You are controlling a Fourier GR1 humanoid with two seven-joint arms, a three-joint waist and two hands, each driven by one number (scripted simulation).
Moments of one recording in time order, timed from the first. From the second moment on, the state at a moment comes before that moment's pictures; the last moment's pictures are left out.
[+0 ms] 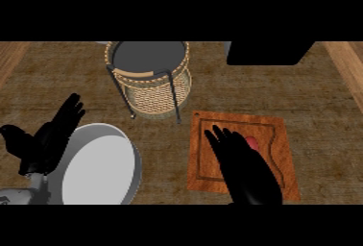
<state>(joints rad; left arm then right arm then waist) -0.06 0.38 -0.07 -1.53 0.28 0.06 0.16 -0.28 -0.31 0.73 -1.95 0.69 0.32 0.93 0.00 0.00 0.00</state>
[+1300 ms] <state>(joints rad) -0.06 0.28 -0.01 -1.58 0.17 0.01 0.21 -0.20 -0.23 0.58 -1.62 0.95 0.30 0.62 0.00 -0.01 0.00</state>
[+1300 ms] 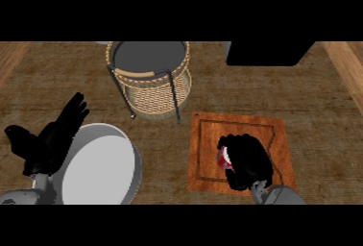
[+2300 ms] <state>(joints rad) -0.07 0.26 0.02 -1.57 0.16 -0.03 0.21 -0.38 -0.51 0.21 -1.21 0.91 0.02 0.05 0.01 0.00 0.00</state>
